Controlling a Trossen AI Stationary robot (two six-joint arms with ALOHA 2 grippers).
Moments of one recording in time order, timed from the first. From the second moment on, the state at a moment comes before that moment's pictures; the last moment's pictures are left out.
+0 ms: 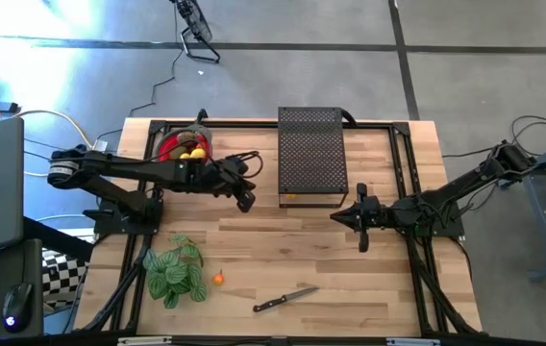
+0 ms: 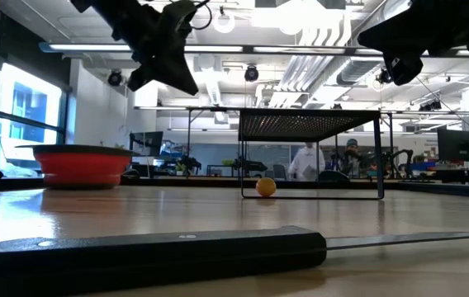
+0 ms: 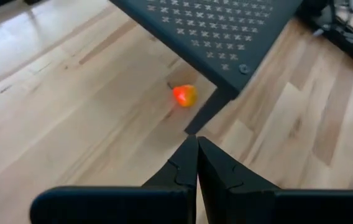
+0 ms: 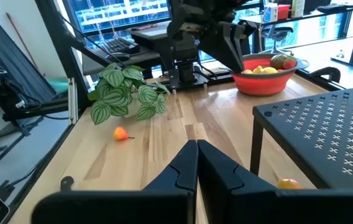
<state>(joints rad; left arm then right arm) 0.05 1.30 0.95 -0.34 -0.23 -0.61 0.42 0.86 0.28 0.45 0.47 0.24</state>
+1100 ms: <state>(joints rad) -0.40 1.21 0.95 -0.43 -0.40 -0.24 0.42 0.86 0.28 0.45 0.47 0.28</state>
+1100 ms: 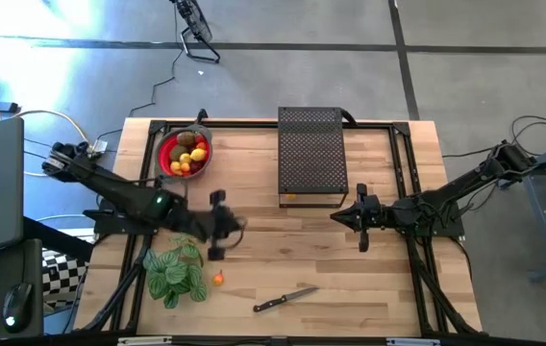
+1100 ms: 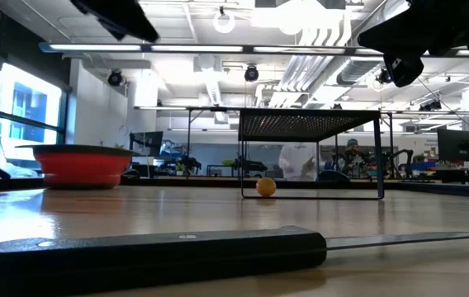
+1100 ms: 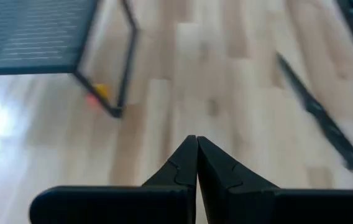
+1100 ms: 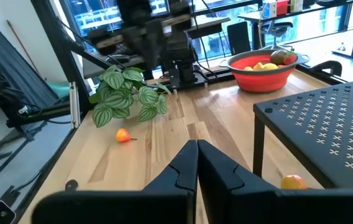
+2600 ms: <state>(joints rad) -0.58 1.22 0.95 -0.56 -0.19 -0.75 0.42 0.86 0.28 0.45 0.55 0.29</state>
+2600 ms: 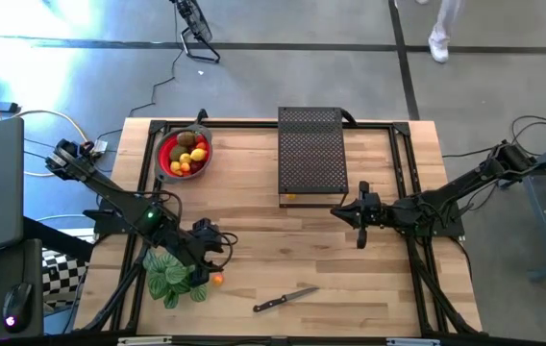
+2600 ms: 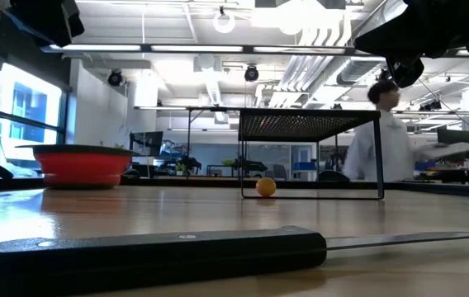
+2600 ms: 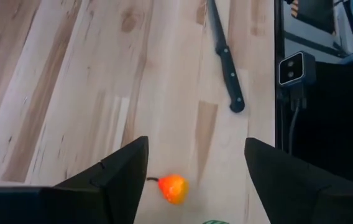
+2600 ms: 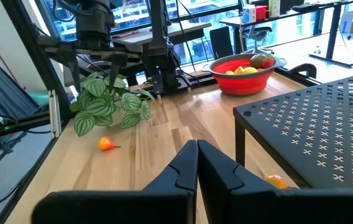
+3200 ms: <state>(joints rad) -0.62 1.29 0.95 -0.61 -0.19 -0.87 0.42 0.86 0.28 0.45 0.55 0.29</state>
